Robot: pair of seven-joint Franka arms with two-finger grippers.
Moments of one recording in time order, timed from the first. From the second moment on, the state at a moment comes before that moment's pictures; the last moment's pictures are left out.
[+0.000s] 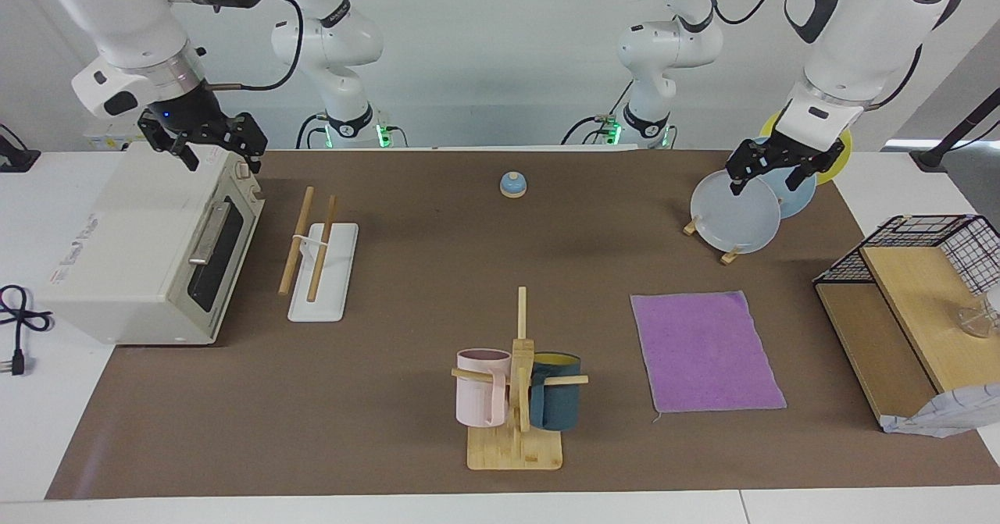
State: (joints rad) left arm -0.01 0.02 -0.12 -1.59 0.02 1.57 -0.12; right arm 0.04 -0.02 -0.08 -1.57 -0.04 1.50 0.01
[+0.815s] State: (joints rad) left arm -0.01 0.01 -0.12 -1.61 0.02 1.59 -0.12; right arm 0.04 -0.02 -0.08 -1.57 -0.04 1.50 0.01
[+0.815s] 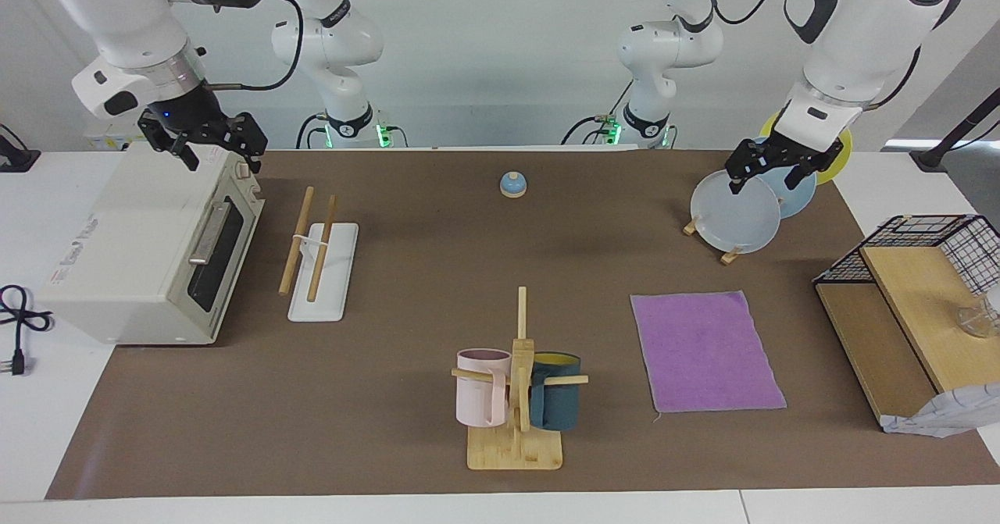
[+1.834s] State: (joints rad) left arm 0.13 0.26 -0.11 -2.03 0.02 2.32 -0.10; right arm 0.04 -0.02 -0.08 -1.57 -0.04 1.50 0.01
